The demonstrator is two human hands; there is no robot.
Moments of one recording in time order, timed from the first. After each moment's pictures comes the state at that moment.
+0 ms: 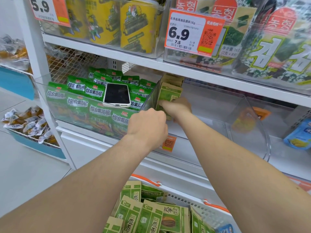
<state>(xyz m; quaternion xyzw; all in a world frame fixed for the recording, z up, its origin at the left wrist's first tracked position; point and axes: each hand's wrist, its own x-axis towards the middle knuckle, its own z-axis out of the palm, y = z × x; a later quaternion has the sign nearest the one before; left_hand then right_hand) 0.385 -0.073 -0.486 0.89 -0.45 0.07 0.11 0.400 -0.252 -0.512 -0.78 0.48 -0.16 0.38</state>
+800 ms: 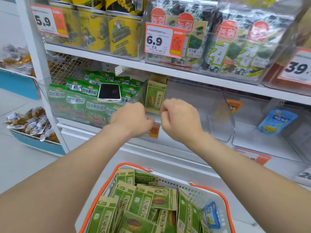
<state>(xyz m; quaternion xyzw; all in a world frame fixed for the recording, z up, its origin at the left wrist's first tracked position) 0.360 -0.041 -0.461 0.90 -0.40 -0.02 0.17 0.247 -0.172 -0.478 -0.93 0.13 -0.33 -0.03</state>
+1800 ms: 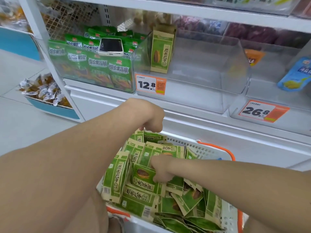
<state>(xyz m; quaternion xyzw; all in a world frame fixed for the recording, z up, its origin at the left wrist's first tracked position) 0.312 -0.044 -0.528 0.78 -0.53 -0.25 -0.21 0.191 -0.063 -0.683 -0.91 0.10 0.37 0.14</state>
